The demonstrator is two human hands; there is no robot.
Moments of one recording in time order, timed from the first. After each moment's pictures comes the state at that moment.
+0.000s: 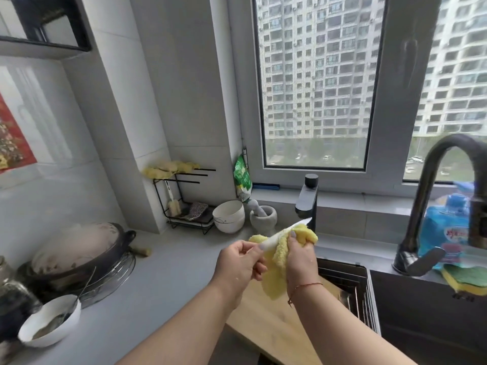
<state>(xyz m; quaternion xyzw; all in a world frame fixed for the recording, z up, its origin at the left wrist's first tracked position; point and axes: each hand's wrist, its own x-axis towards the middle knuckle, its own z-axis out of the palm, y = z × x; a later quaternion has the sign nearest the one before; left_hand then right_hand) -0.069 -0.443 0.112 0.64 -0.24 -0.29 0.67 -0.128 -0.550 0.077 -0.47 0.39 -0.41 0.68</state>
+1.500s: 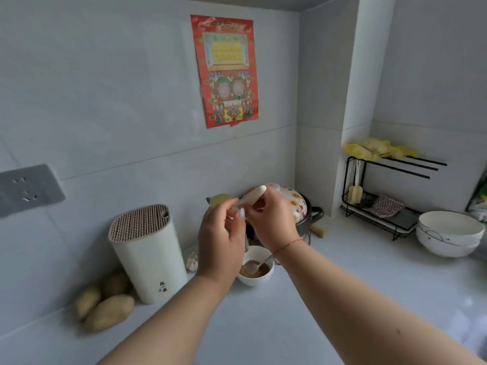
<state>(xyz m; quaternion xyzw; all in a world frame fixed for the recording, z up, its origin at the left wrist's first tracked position) 0.175 -0.093 0.130 0.79 -0.15 0.33 0.49 0.200 -0.205 0.144 -0.82 -0.04 -0.31 0.48</state>
